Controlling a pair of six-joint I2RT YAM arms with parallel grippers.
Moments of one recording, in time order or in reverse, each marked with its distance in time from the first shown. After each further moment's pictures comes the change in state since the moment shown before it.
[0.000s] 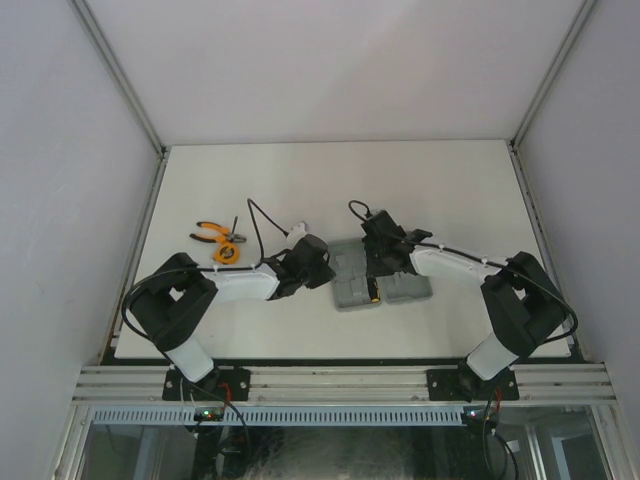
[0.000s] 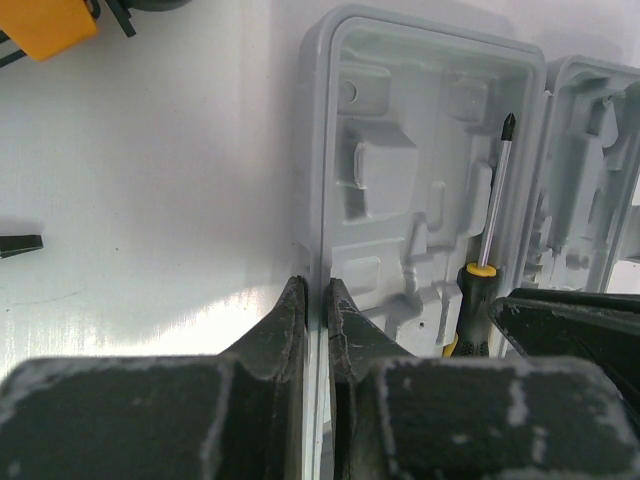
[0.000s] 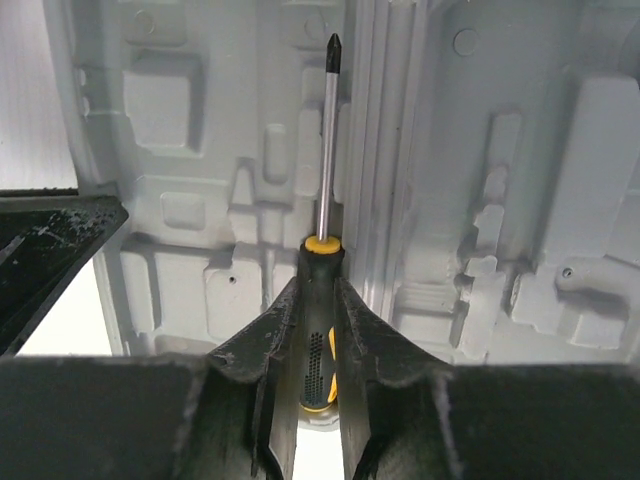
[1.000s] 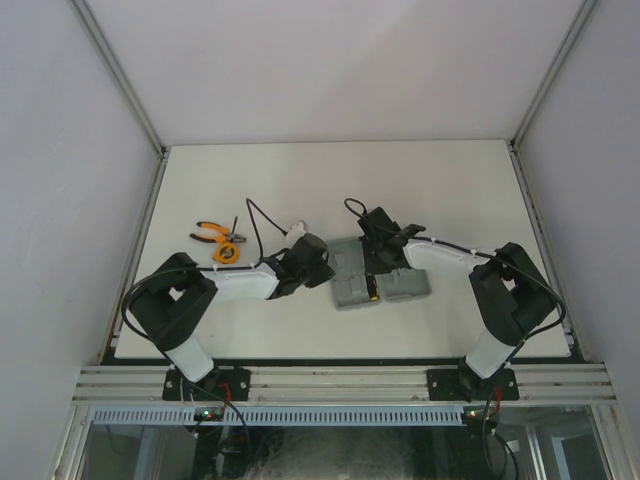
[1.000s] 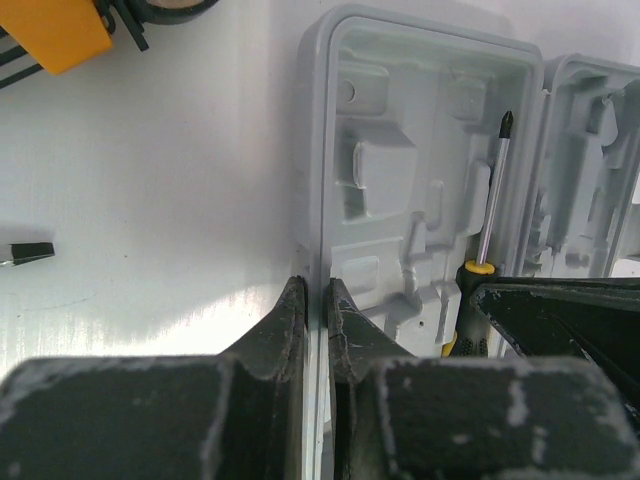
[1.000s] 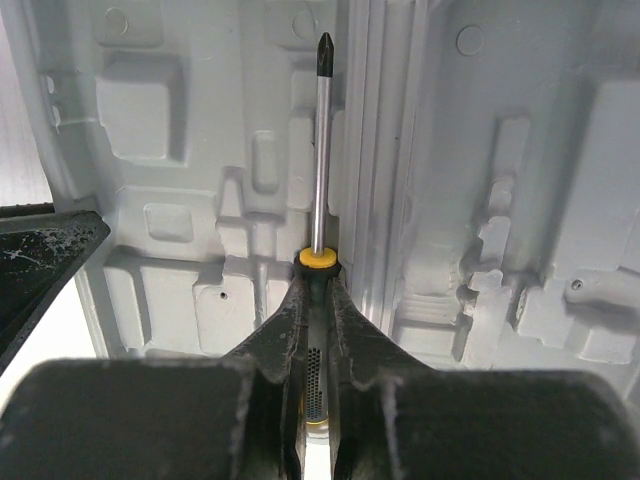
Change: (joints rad) left arm 0.005 0.000 0.000 0.002 -0.001 0.000; right arm -0.008 0.087 0.047 -0.014 -0.018 -0.013
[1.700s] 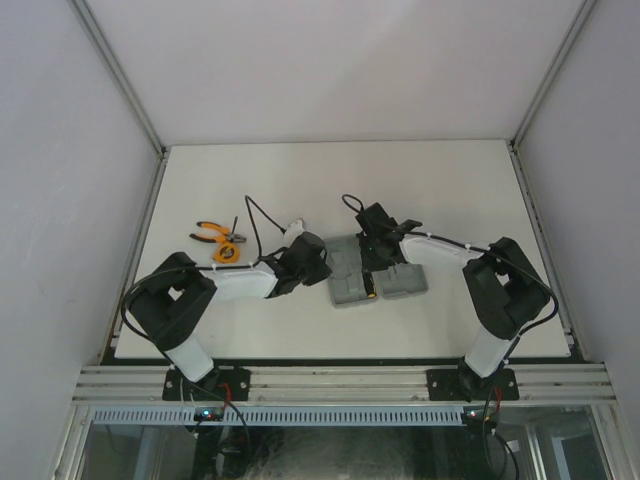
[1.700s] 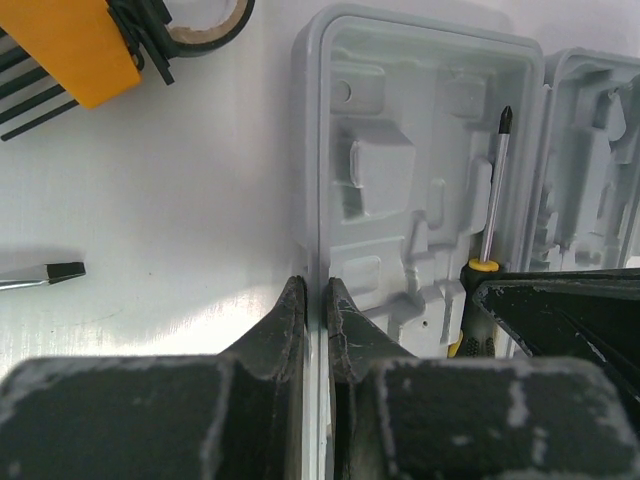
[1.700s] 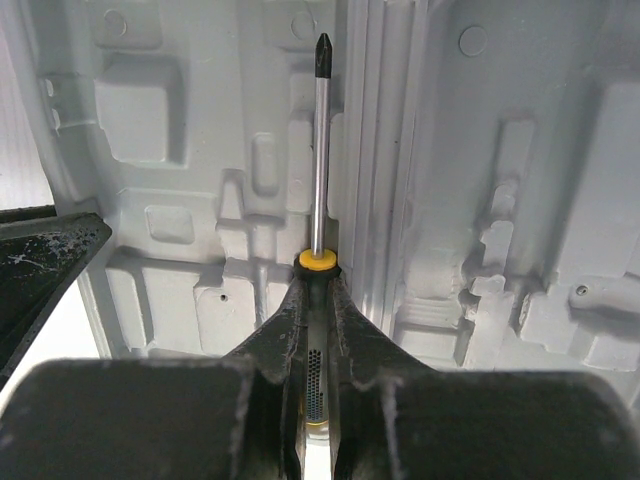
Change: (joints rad) left arm 0.011 0.000 0.000 0.000 -0.008 0.036; right arm -0.006 0.077 0.043 -0.010 -0.037 -0.004
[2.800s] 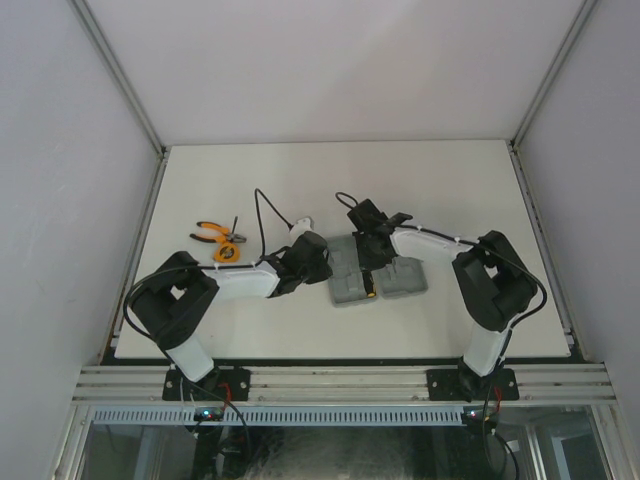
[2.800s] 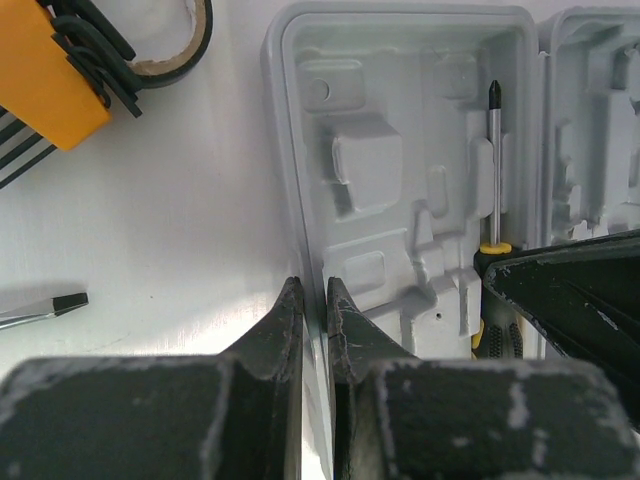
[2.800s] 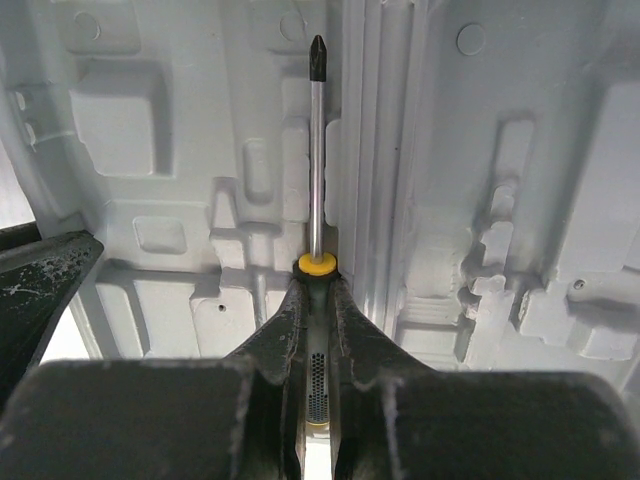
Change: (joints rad) left arm -0.011 0.015 0.016 0.015 -0.003 0.149; right arm 0.012 0.081 0.085 -0.092 0.032 0.023
